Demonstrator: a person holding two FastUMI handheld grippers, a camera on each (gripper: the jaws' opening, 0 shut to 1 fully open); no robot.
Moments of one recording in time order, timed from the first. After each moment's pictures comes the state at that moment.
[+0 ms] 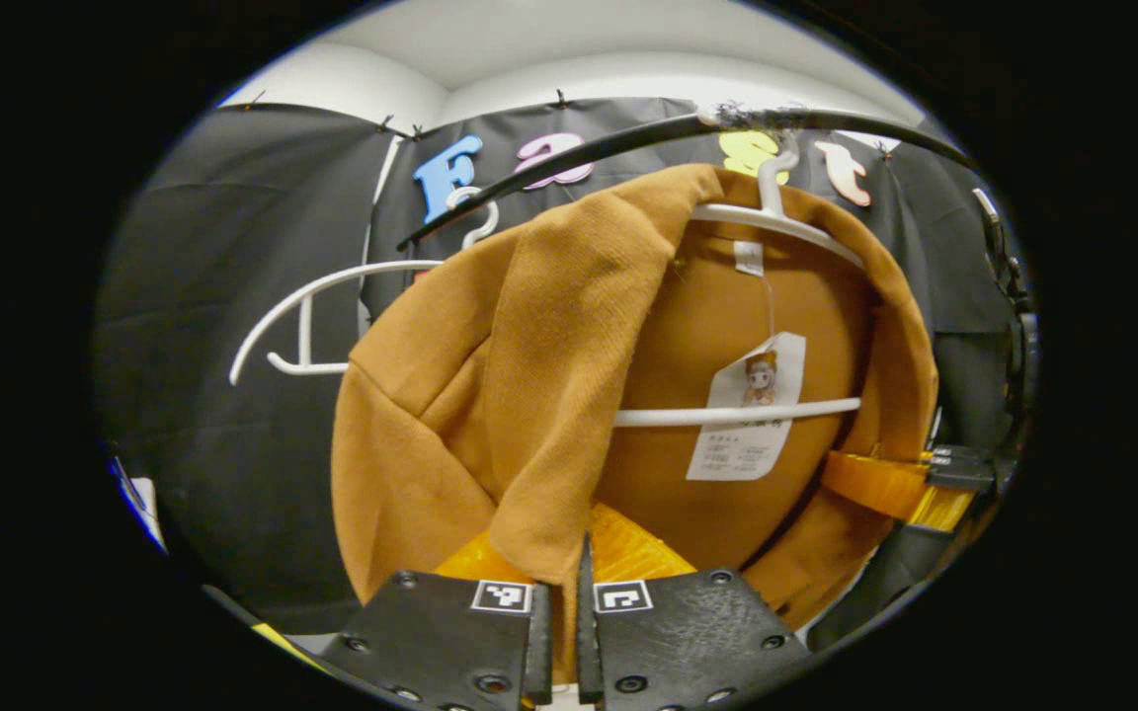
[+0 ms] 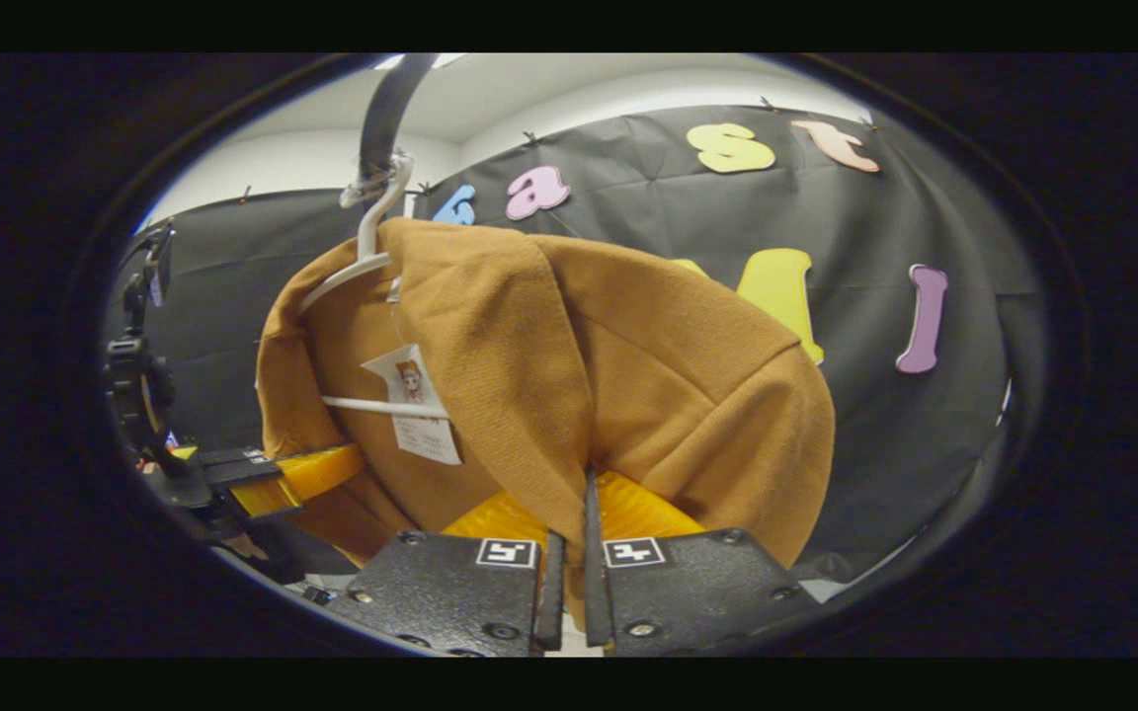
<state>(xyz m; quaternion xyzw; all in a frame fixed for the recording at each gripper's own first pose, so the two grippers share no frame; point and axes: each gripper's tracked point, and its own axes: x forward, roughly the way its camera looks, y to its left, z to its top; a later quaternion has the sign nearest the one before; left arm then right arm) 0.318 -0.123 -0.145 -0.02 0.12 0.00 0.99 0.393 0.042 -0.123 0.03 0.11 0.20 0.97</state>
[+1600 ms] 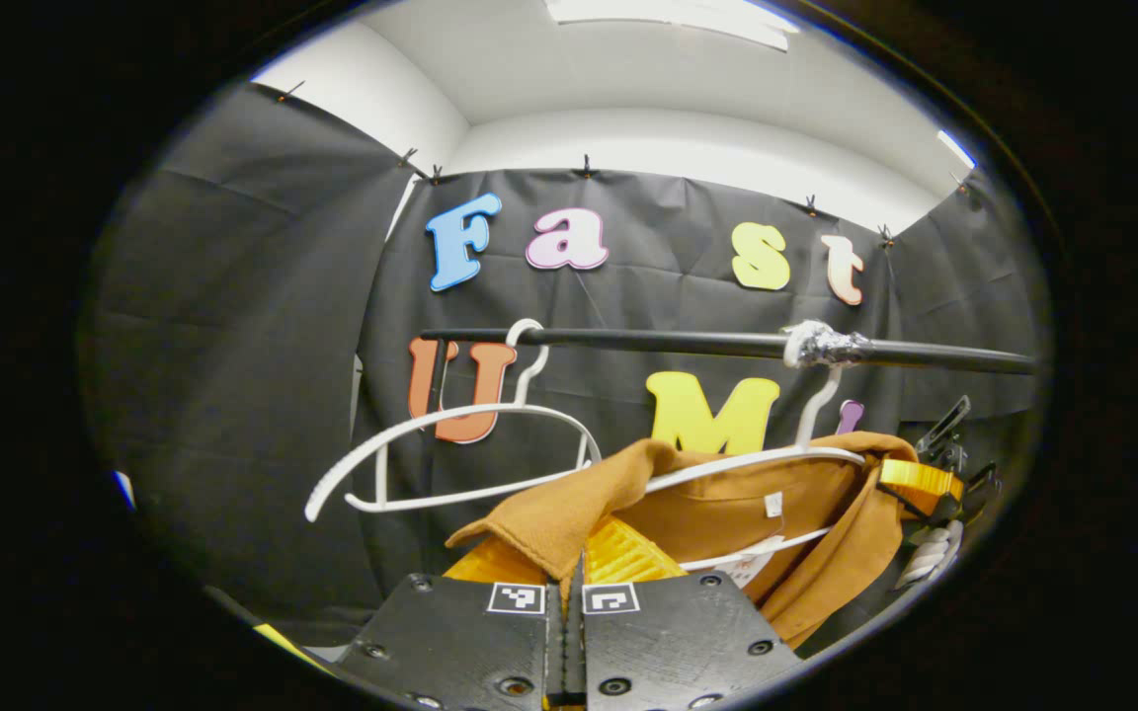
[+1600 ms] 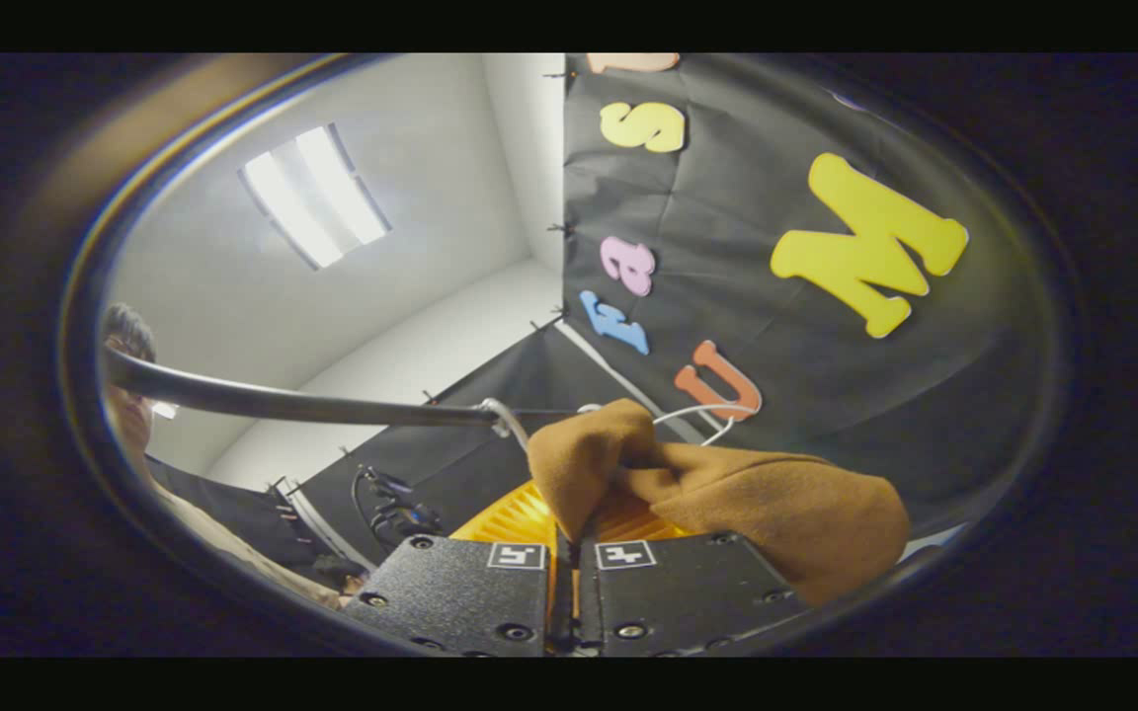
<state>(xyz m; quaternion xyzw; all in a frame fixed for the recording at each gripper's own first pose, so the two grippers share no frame) 0.320 -0.051 -0.026 -0.09 0.03 -0.04 1.00 0.363 0.015 0.012 0.40 0.03 0.51 0.76</state>
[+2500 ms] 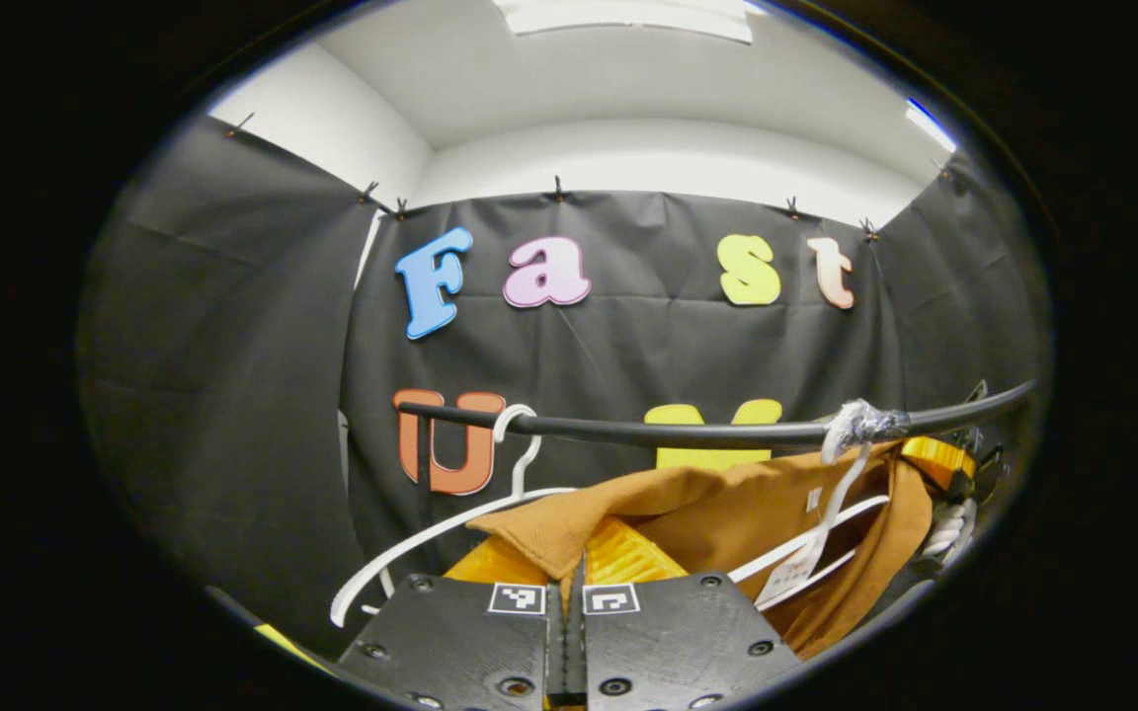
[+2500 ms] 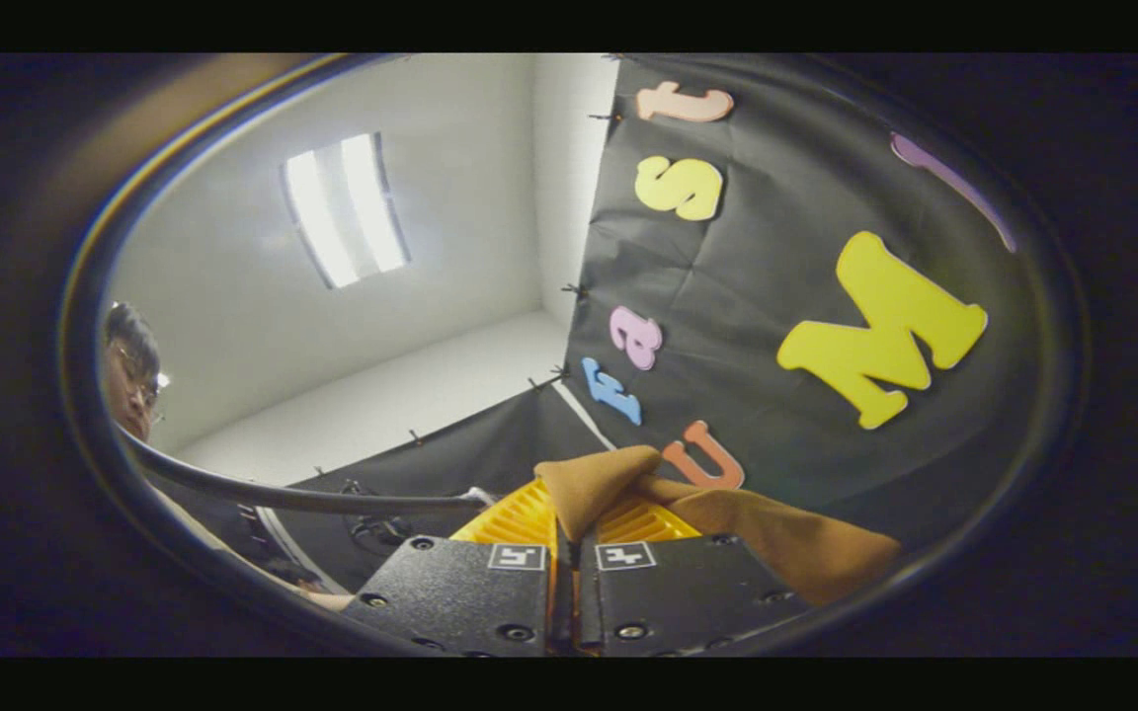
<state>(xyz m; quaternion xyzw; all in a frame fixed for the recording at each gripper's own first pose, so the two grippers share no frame) 0.369 -0.050 0.033 -0.03 0.00 -0.07 1.00 0.408 -0.030 0.074 0.37 -0.07 0.46 0.80</state>
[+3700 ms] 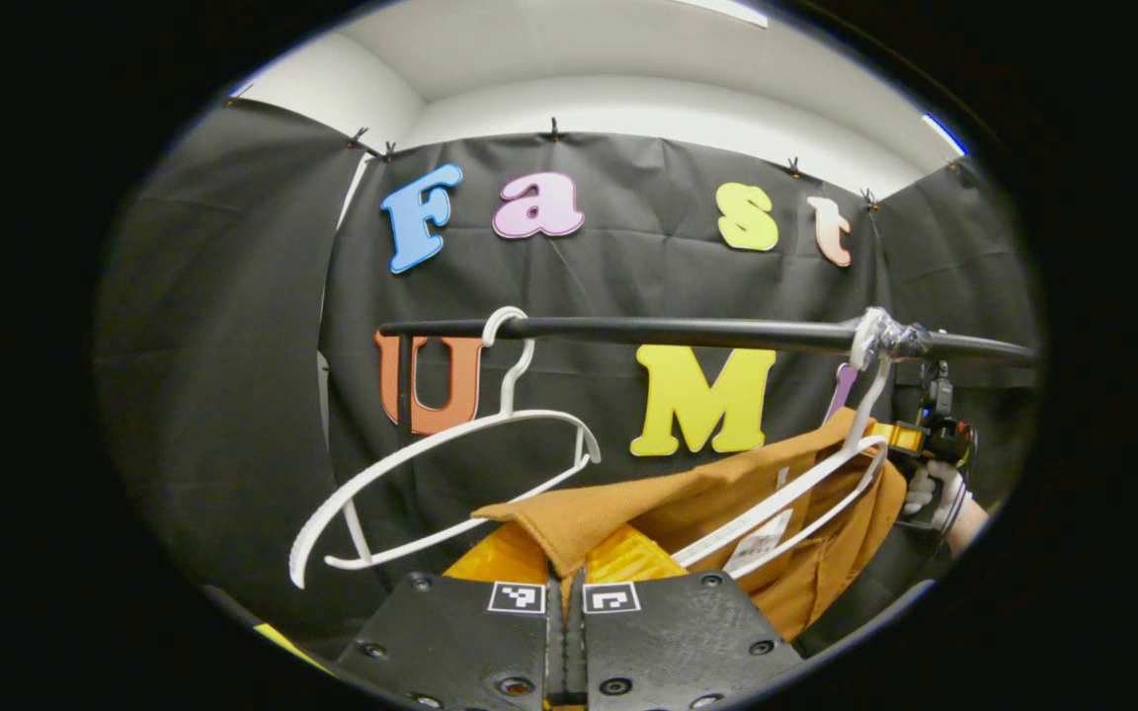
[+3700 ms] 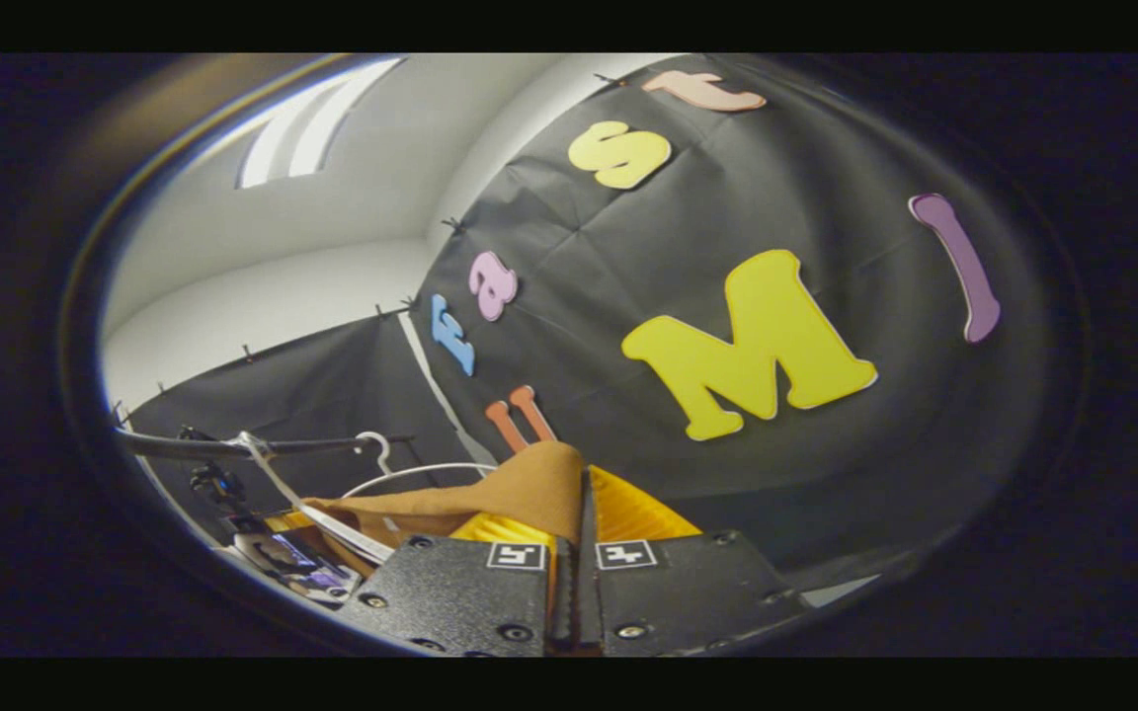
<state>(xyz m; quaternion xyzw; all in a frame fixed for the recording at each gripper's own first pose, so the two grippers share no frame) 0.365 -0.054 -0.020 -0.04 0.08 -0.09 0.99 0.514 -0.058 0.024 0.24 0.02 0.31 0.92</state>
